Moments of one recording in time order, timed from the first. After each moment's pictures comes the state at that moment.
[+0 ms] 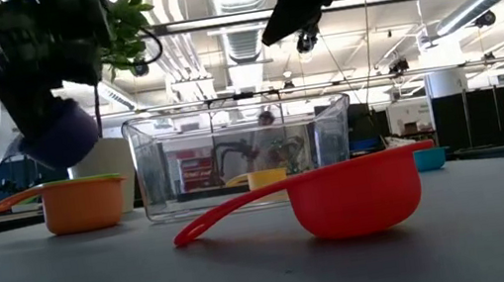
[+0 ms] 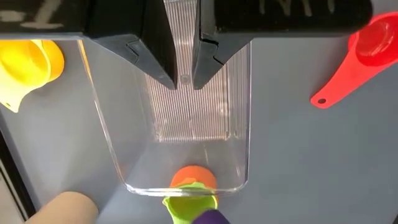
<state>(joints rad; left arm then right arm) 0.25 1.13 0.82 -1.08 0.36 -0.11 0.04 1.52 1.23 -0.44 0.03 -0.05</state>
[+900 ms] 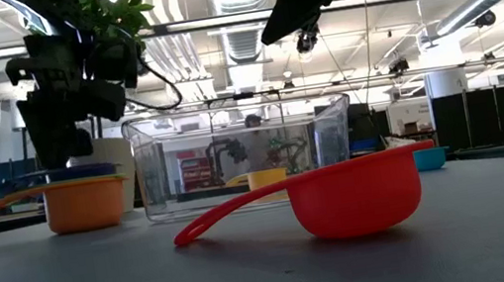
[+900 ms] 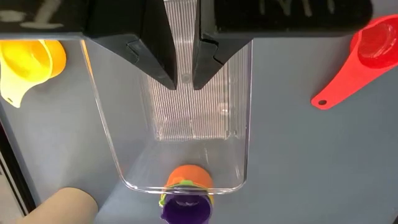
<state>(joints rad) 0.41 1.37 0.84 -1.07 0.41 0.07 0.04 1.52 1.23 -0.44 0.03 -0.07</state>
